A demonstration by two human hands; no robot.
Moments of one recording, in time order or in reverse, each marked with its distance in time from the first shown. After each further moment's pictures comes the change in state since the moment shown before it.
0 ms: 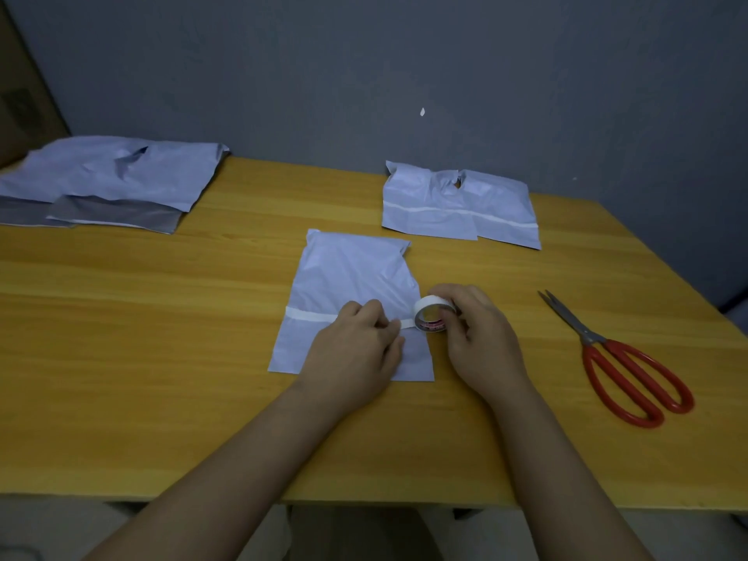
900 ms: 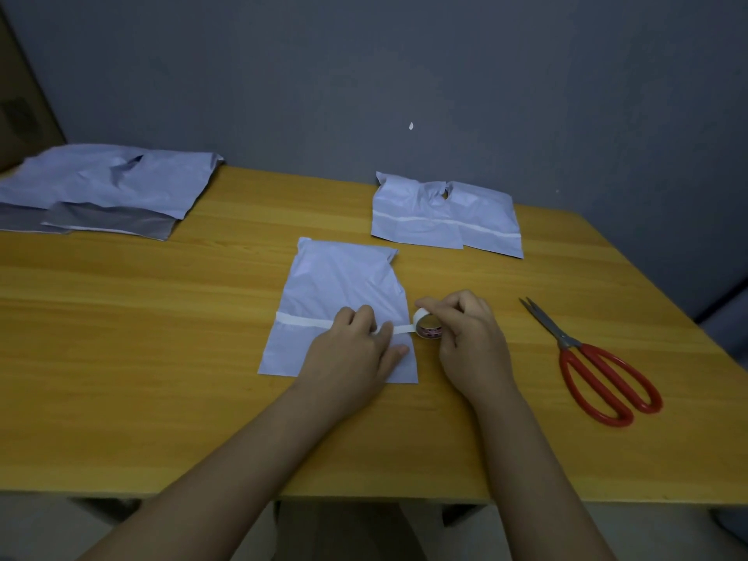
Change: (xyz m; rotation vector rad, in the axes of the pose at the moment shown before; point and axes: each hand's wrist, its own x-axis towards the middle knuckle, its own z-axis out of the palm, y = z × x) left_hand 0.003 0.012 -0.001 0.139 -0.045 0.023; right_hand -0.003 0.002 -0.007 -0.190 0.052 -0.078
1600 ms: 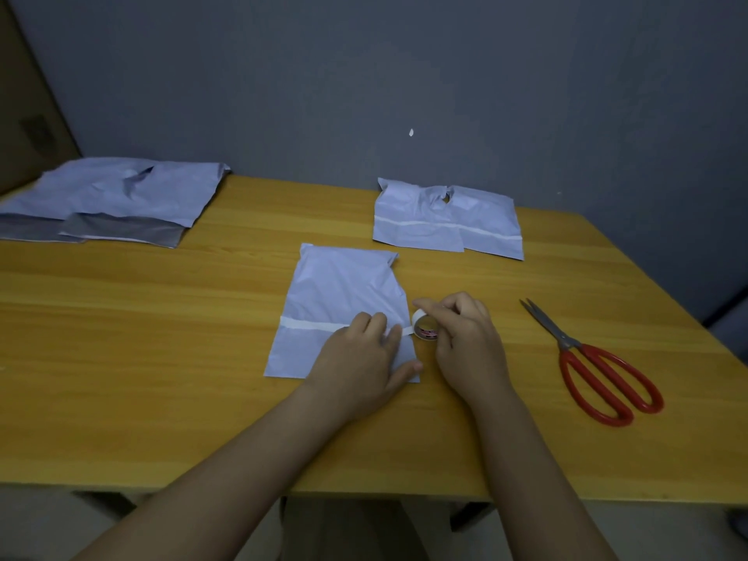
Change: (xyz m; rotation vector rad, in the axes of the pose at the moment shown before) left_hand 0.003 0.007 -0.002 0.080 -0.099 0.076; right_hand 0.000 0.001 0.005 0.005 0.061 -0.043
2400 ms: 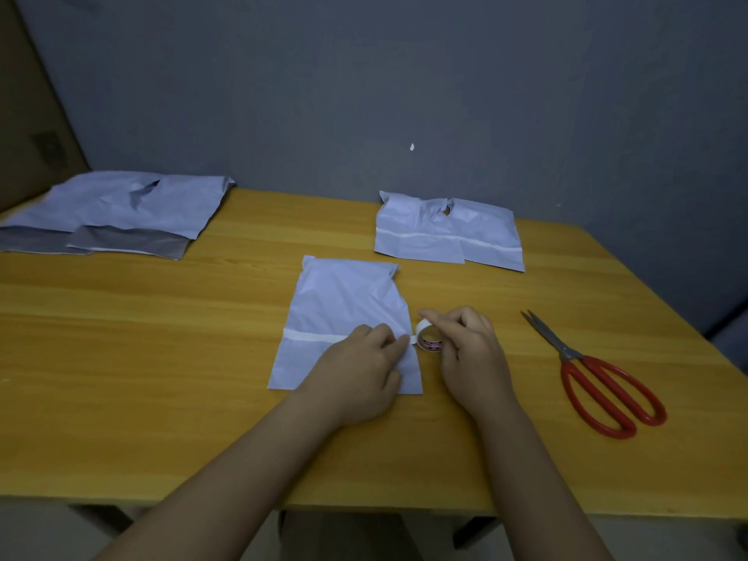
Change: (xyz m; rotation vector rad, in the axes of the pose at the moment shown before) left_hand 0.000 -0.006 -0.014 -0.165 -0.191 0.003; right_hand -0.003 0.007 0.000 0.050 -0.025 0.028
